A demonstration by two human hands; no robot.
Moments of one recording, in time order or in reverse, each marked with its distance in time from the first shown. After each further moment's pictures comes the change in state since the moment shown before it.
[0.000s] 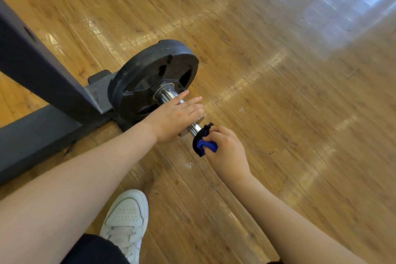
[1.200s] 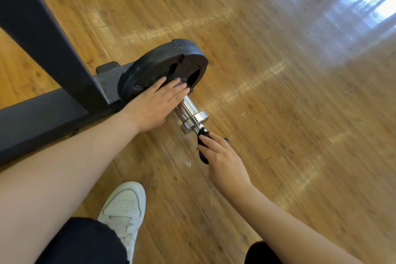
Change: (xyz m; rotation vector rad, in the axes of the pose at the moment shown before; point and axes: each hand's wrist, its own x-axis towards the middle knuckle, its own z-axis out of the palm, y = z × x) left_hand -0.041 -0.027 -0.001 0.203 -0.061 -0.235; right_hand -0.022 0.004 0.004 -0.328 -0.085 -0.376
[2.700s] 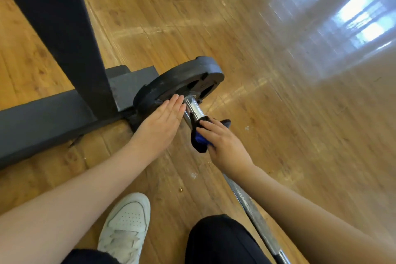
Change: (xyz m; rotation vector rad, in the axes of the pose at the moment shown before) left_hand -0.027 0.010 0.013 0.020 0.016 -0.154; right_hand 0.077 -0.015 -0.031 0.097 -0.242 0.039
